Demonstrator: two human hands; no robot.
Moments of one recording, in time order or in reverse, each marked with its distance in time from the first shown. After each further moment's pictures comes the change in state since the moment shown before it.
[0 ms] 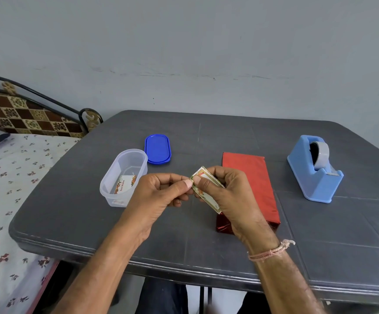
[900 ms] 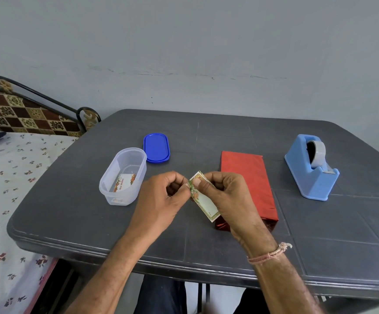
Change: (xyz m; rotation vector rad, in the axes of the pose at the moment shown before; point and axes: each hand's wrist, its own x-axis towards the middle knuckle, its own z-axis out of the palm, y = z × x) left_hand -0.008 -0.006 0.009 0.463 0.089 0.300; right_hand -0.008 0.008 0.002 -0.074 0.020 0.014
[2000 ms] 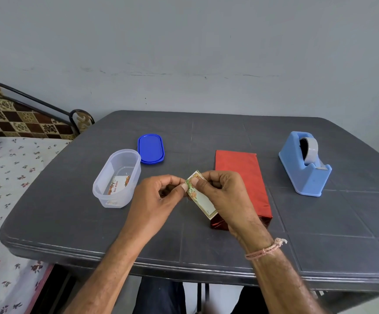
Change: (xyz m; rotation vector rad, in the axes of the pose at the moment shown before) left_hand 0.000 -0.004 0.001 -0.068 -0.047 -0.013; right_hand 0.007 0.010 -0.006 -0.044 0.050 -0.005
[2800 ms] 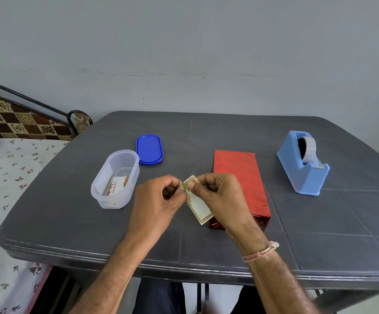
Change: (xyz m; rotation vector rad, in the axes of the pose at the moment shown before) left_hand 0.000 0.000 0.009 0.115 0.093 0.047; right_hand -0.002 0.003 0.003 -0.116 0.016 -0.011
